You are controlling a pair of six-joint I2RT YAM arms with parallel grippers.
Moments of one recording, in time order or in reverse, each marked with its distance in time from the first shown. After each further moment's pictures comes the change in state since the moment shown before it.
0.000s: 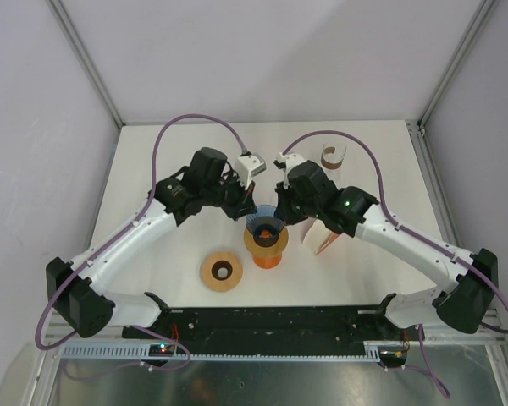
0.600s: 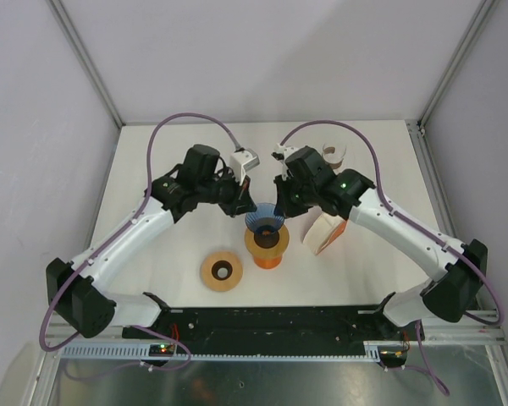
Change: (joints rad) left arm 0.067 0.000 -0.022 0.042 0.119 -0.039; right arm -0.063 0.102 0.171 -0.172 -0.129 0.014
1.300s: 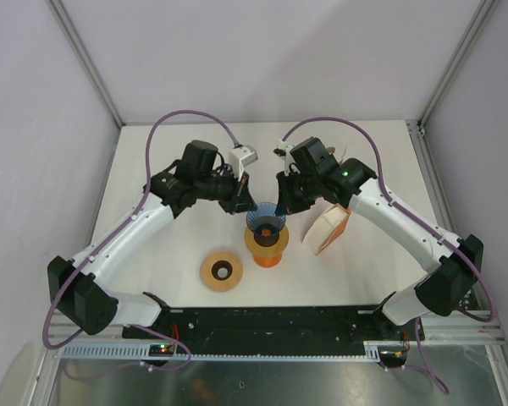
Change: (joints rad) left arm 0.024 0.024 0.042 -0.039 0.064 -0.035; right arm -0.067 0.043 0.065 -0.087 -0.156 -0.024
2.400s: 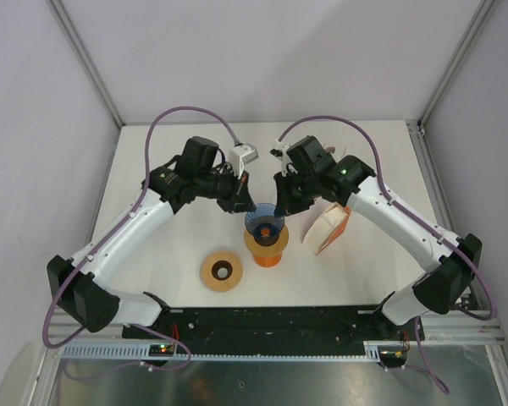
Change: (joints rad) left arm -0.003 0.011 0.074 -0.102 -0.001 -0.011; right arm 0.021 0.012 0.063 -0.068 0.012 -0.002
